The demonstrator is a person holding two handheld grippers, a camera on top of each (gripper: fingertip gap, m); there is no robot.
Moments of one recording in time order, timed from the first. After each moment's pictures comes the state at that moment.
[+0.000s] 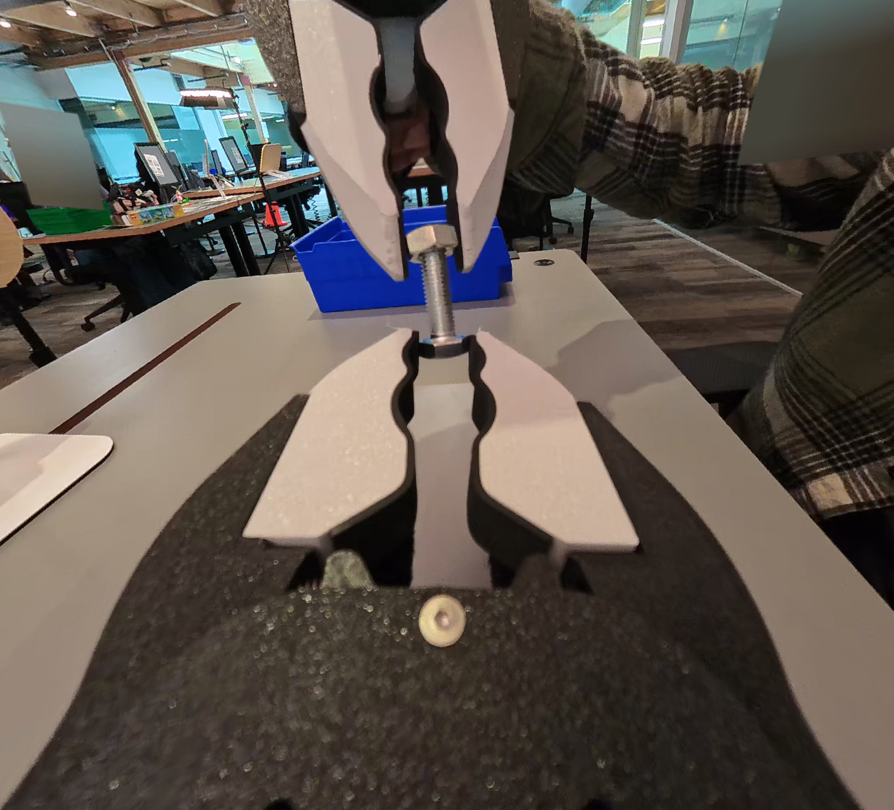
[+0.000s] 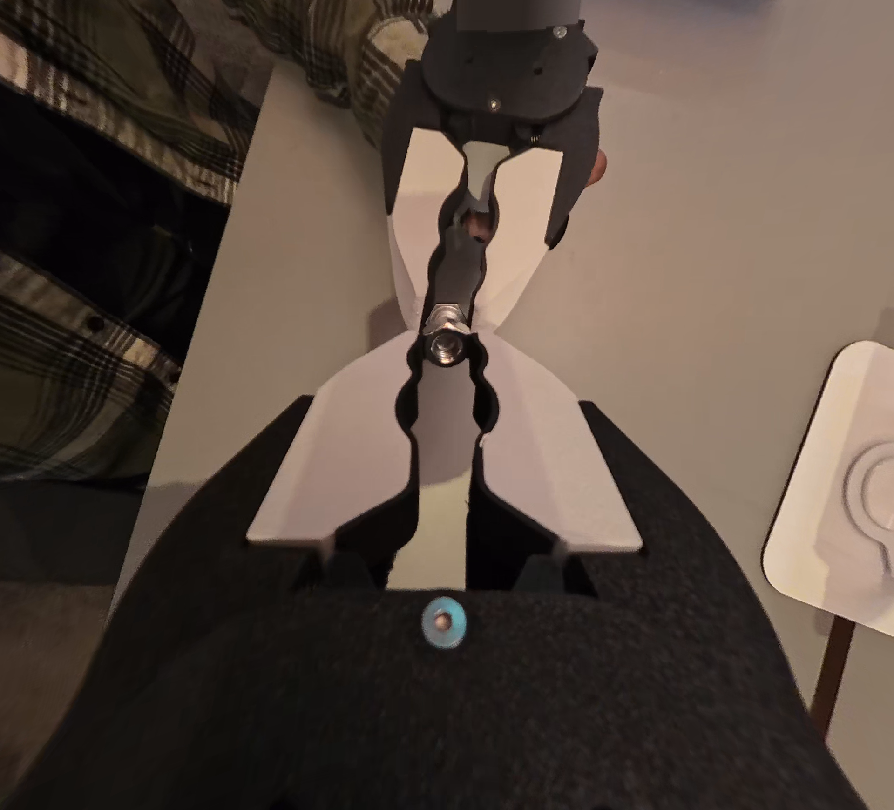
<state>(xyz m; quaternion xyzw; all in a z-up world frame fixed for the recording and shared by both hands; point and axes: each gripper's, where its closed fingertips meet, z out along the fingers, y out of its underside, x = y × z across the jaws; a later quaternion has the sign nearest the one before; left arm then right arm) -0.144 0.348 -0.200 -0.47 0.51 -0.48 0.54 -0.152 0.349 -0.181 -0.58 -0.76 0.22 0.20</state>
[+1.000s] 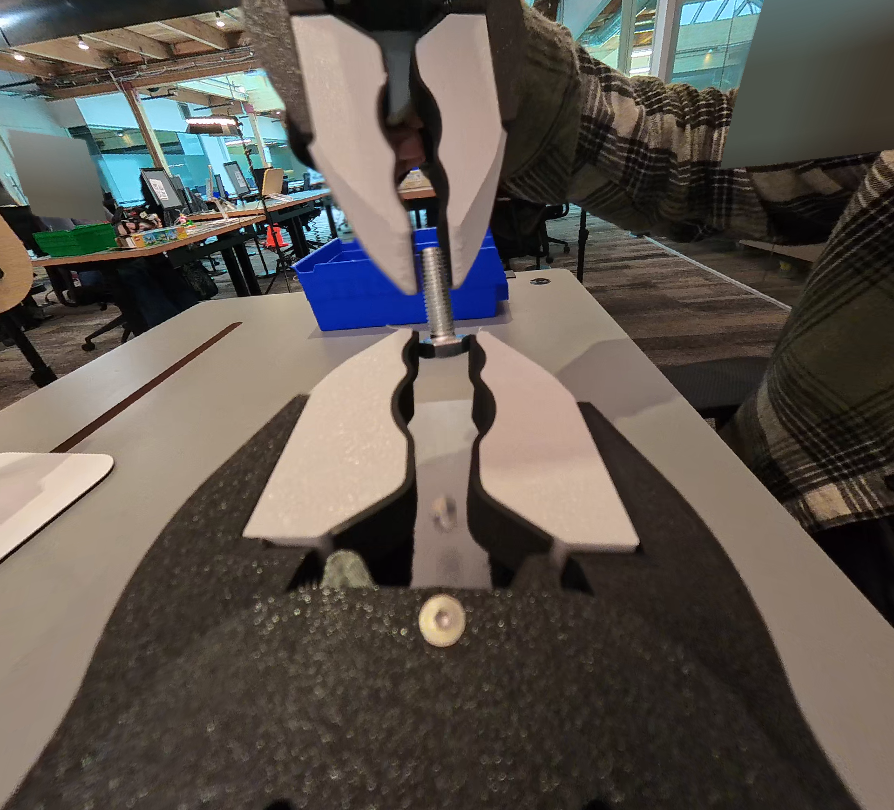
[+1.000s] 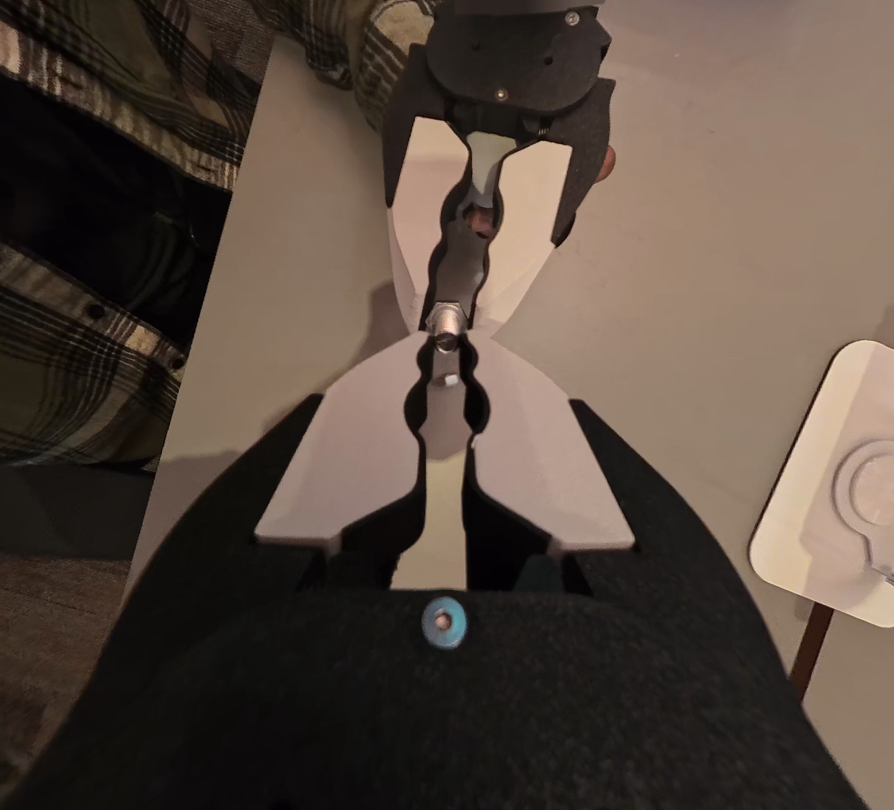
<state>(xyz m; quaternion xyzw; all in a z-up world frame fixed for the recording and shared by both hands) -0.147 0.346 -0.192 -0.46 0.50 -0.49 0.55 -0.156 0.346 -0.178 -0.58 -0.77 0.20 0.17</state>
